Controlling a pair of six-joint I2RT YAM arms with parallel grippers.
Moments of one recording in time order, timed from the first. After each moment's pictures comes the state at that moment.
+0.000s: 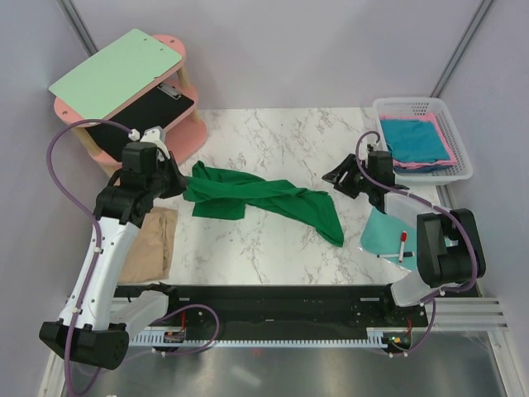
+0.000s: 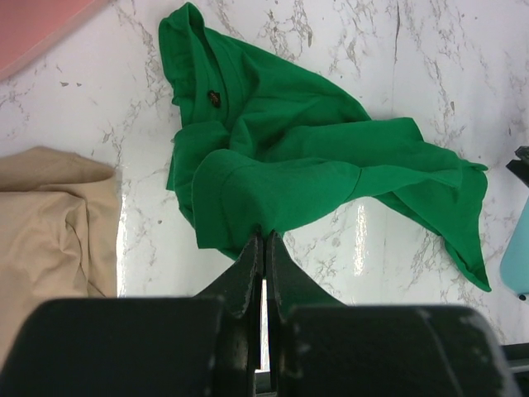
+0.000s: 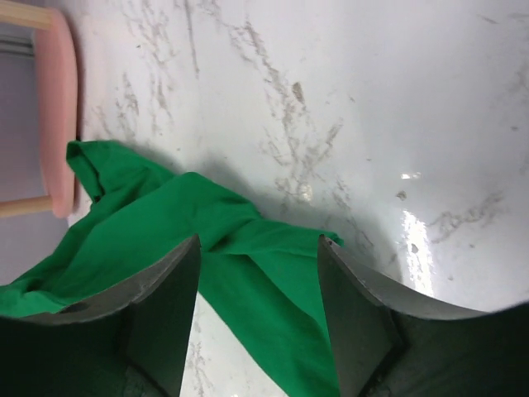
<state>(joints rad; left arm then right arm) -0.17 1.02 1.20 -0.82 0.00 -0.39 0.12 1.55 0.78 0.13 -0.34 0.76</state>
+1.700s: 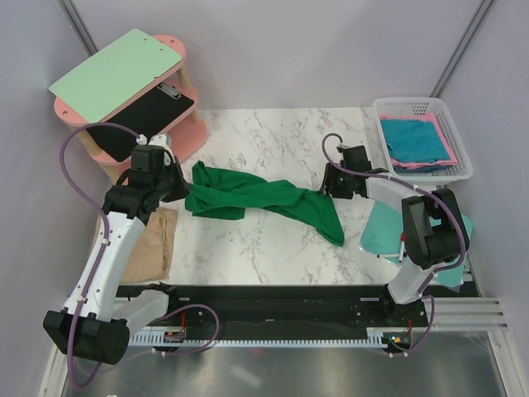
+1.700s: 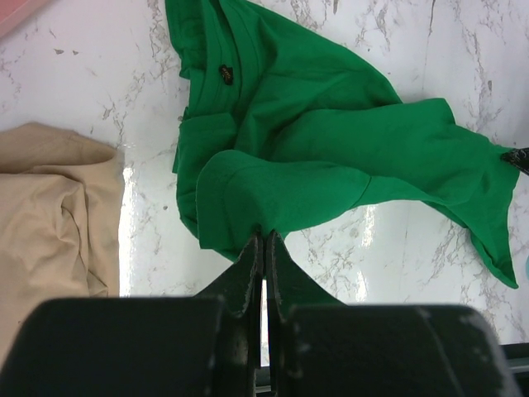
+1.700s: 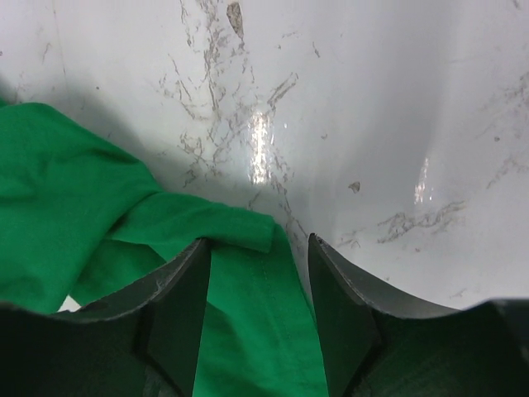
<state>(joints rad) -0.17 1.05 1.14 -0.80 -0.01 -0.39 0.25 1.72 1.01 -0.22 -0.16 0.38</state>
